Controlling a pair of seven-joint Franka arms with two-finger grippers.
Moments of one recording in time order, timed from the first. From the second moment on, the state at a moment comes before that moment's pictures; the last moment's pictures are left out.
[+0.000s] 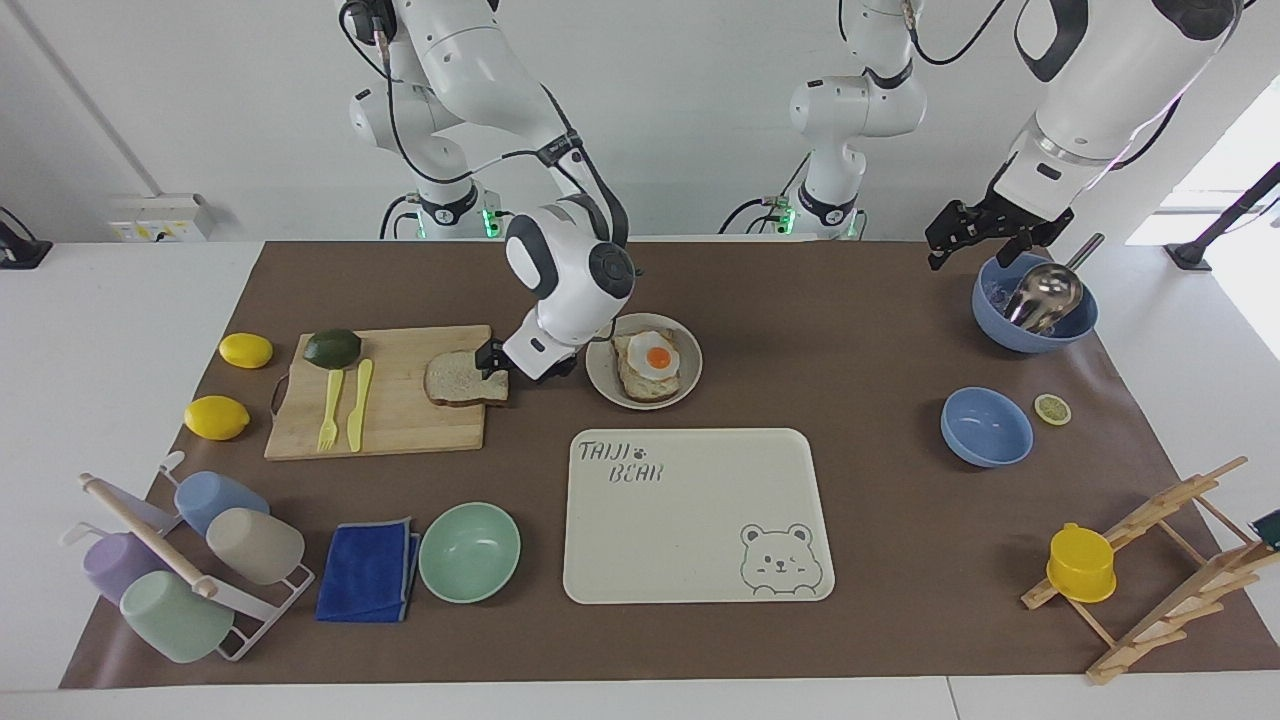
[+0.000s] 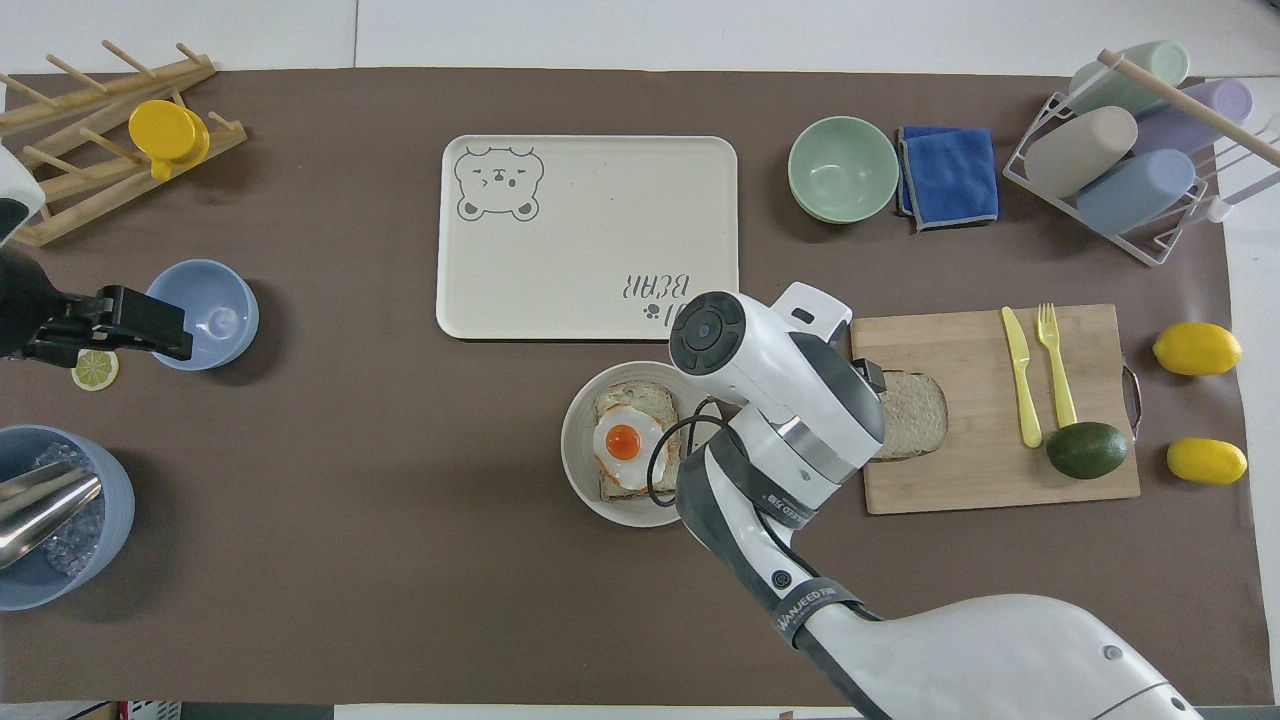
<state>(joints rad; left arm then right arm) -0.07 -0.04 -0.03 -1.62 -0.04 1.48 -0.08 0.56 0.35 -0.05 -1.92 -0.39 1.85 0.54</state>
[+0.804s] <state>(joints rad) -0.07 -0.04 -0.03 -1.62 -0.04 1.48 -0.08 0.56 0.33 -0.05 -1.99 -0.40 1.84 0.54</state>
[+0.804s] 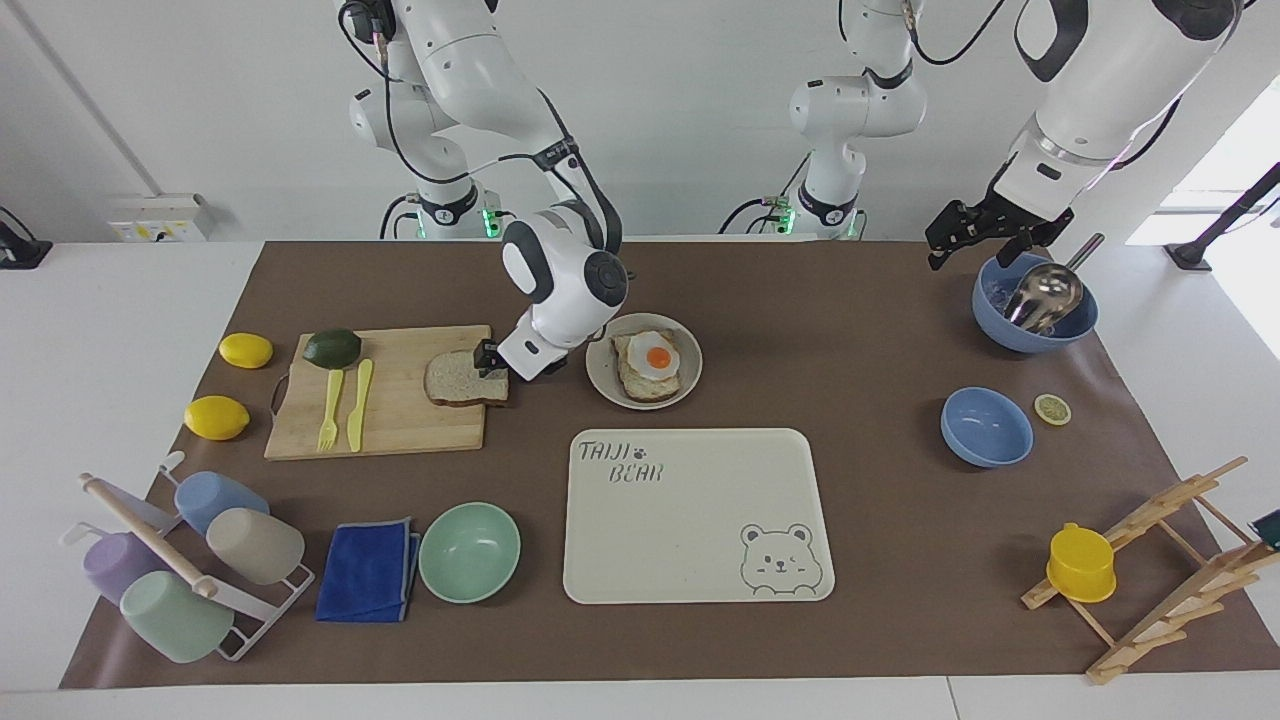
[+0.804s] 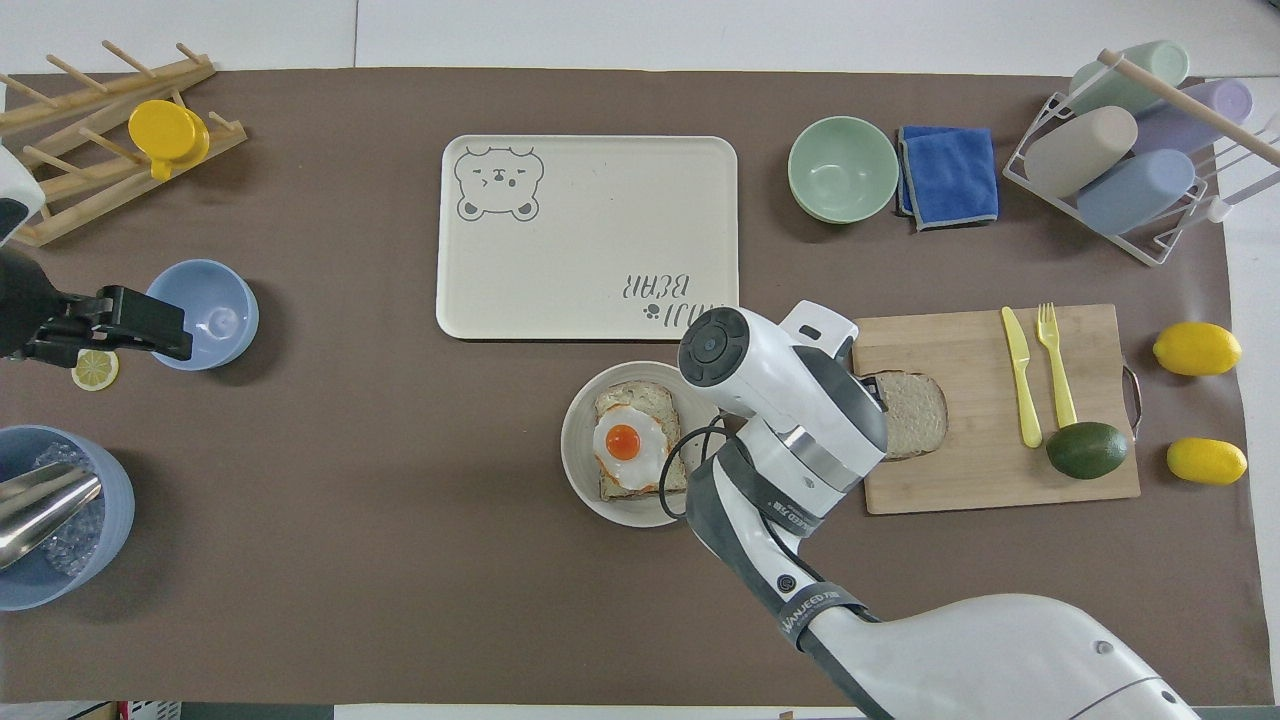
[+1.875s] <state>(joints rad) -0.07 -0.04 -0.03 -1.62 -0.04 1.48 -0.08 0.76 0.34 0.01 -1.64 -0.34 1.60 0.57</state>
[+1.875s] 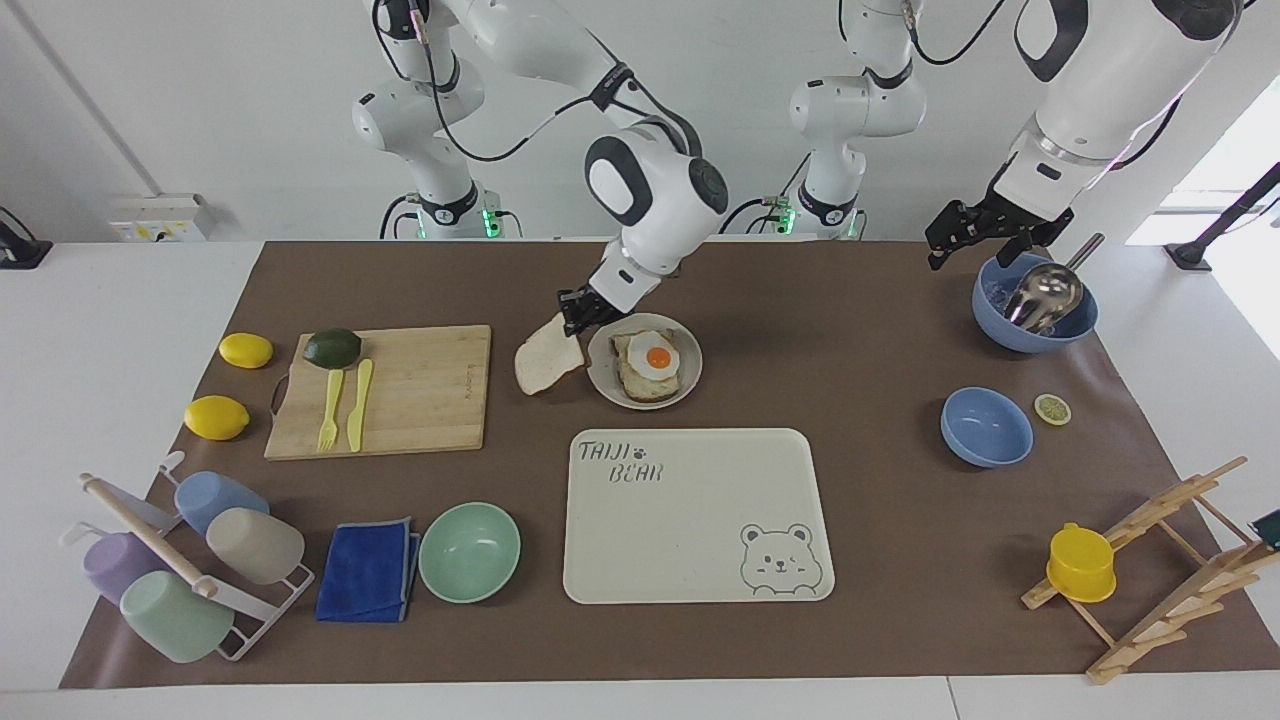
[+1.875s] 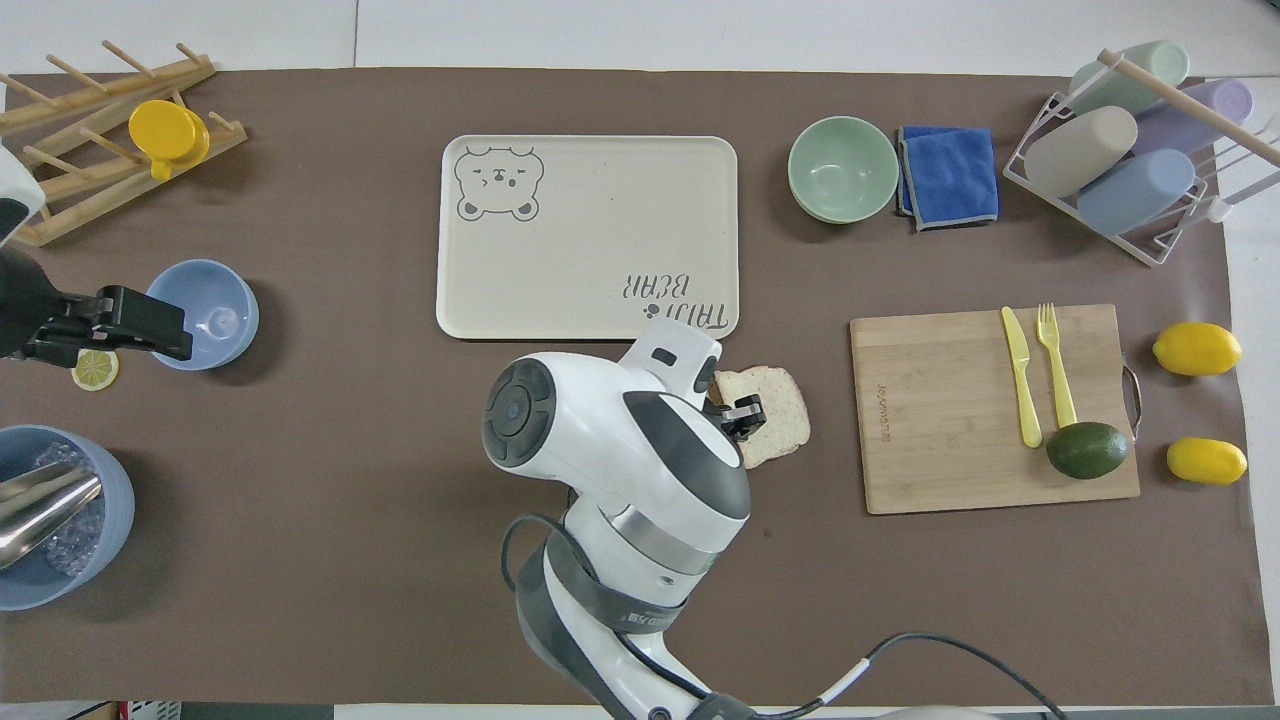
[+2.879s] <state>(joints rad) -0.07 -0.04 -0.03 -1.62 -0.04 1.48 -0.08 0.85 0.40 0.04 -1.72 -0.18 1.96 0.80</state>
